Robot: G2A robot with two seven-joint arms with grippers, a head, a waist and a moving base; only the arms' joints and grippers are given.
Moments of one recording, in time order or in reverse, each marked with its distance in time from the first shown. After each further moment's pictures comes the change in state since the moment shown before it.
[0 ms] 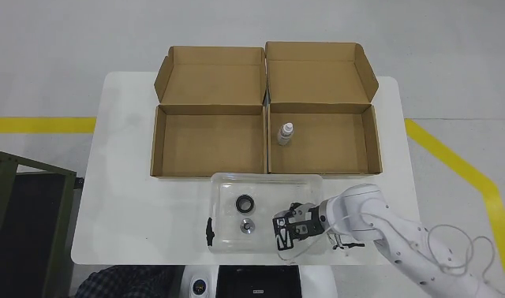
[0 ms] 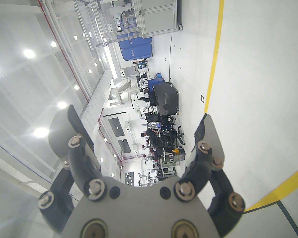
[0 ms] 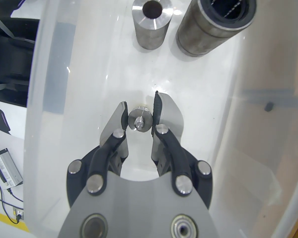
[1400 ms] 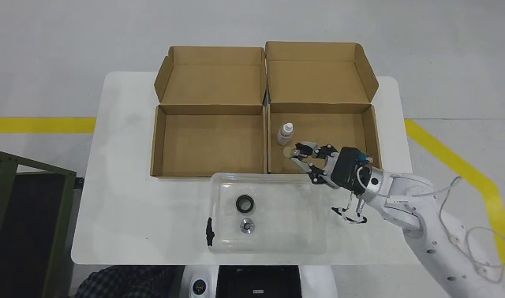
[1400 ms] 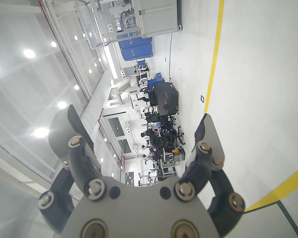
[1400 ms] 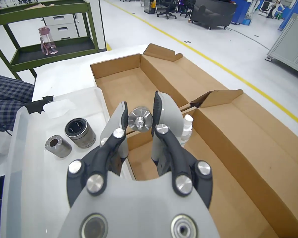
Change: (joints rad) left arm 0.000 0.000 0.000 0.000 0.000 0.000 0.000; right arm -0.170 0.006 0.366 0.047 0.062 0.290 -0.770
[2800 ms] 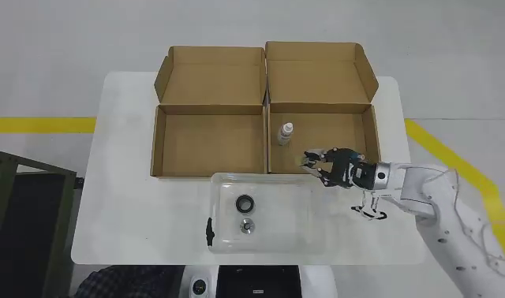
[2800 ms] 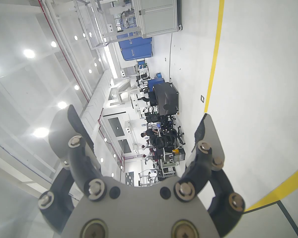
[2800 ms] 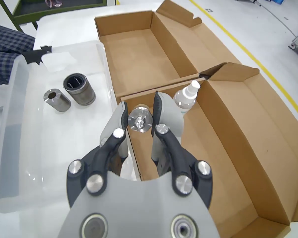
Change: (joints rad) left arm 0.000 0.000 0.000 0.000 0.000 0.000 0.000; right arm 0.047 -0.002 0.074 0.056 -0.019 -0.217 0.292
